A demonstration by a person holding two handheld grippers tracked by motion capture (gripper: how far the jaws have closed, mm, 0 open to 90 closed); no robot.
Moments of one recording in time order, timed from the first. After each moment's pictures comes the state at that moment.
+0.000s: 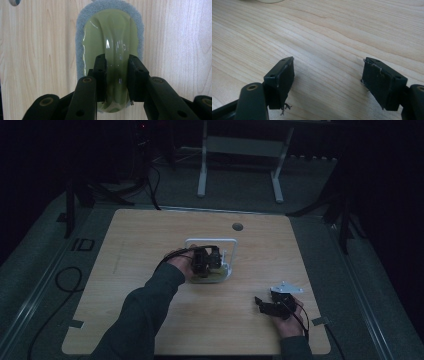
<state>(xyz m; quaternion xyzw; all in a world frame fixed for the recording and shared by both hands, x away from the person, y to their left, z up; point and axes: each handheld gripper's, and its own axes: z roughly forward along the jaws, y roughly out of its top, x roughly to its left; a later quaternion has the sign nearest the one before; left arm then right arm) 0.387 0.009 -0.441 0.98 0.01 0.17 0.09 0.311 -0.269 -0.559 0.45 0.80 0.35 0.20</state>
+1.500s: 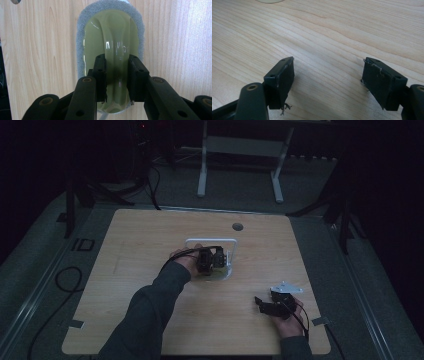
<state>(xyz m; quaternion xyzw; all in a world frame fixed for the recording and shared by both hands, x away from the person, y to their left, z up) 0.401 -0.004 -0.457 0.98 0.01 0.19 0.06 0.311 -0.269 -0.559 0.45 0.80 0.35 0.20</state>
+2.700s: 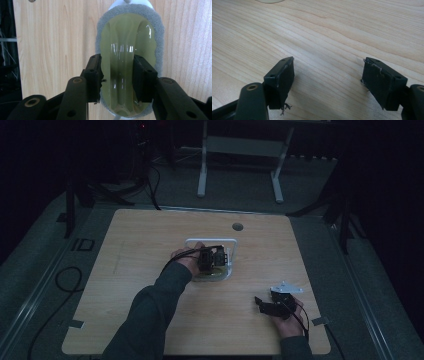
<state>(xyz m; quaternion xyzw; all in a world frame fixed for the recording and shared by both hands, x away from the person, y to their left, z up) 0.407 -0.006 -0.463 0.97 0.03 0.23 0.06 0.312 -0.269 -0.559 0.45 0.80 0.35 0.20</state>
